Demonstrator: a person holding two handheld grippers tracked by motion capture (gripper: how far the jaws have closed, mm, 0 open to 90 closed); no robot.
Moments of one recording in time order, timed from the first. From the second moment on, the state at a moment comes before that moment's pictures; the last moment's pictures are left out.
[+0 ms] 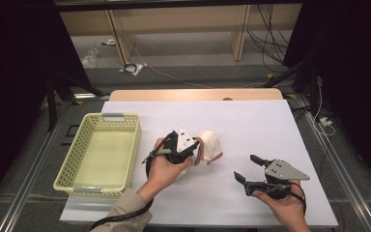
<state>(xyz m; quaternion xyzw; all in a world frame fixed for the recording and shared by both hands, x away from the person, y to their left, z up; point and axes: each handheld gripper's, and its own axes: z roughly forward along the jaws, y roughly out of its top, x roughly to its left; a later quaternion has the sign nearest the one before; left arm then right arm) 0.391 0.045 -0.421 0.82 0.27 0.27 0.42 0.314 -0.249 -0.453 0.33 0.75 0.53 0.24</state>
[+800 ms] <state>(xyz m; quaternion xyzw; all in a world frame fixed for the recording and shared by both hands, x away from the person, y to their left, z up) 0.405 0.044 -0.455 0.85 0.29 0.26 0.36 0.314 -0.249 -0.454 0.32 0.75 0.52 0.24</state>
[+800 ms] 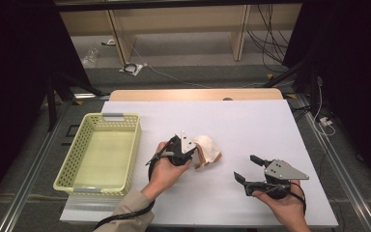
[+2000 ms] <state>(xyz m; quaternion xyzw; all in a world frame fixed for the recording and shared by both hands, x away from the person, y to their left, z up) 0.363 0.107 -0.444 0.85 0.30 0.20 0.39 0.316 -0.246 -0.457 0.33 0.76 0.51 0.24</state>
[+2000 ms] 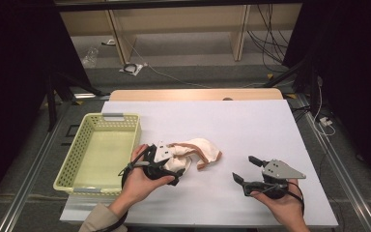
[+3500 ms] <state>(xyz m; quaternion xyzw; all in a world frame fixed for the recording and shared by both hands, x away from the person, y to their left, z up) 0.347 0.119 -0.447 0.82 0.31 0.18 0.43 0.322 -0.250 -0.462 0.35 0.76 0.50 0.23</state>
